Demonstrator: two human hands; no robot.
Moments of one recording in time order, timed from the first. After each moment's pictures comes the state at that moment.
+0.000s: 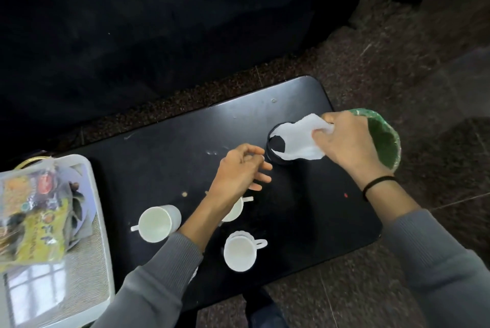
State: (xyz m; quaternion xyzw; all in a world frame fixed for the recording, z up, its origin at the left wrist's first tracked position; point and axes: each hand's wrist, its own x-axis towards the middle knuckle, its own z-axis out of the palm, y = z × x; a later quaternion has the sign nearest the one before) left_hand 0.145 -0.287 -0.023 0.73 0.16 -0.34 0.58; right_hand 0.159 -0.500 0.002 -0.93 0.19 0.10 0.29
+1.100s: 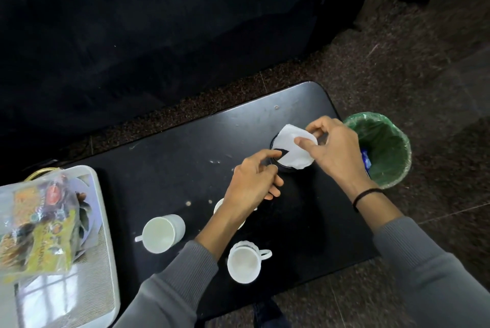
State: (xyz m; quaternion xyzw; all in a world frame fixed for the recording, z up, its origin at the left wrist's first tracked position) left_hand 0.145 -0.308 -0.028 0.75 0.11 -0.34 0.56; right_hand 0.159 -0.495 -0.039 -0.91 0.18 0.04 0.37
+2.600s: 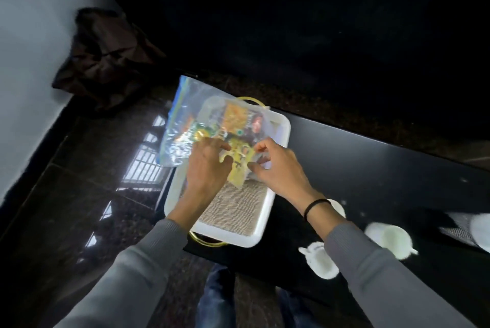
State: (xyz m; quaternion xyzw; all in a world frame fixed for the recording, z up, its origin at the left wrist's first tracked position) left_hand 0.038 0.131 0.010 0.89 0.34 -0.09 0.31; right_hand 0.114 -0.018 0.005 -0.87 -0.20 0.31 0.31
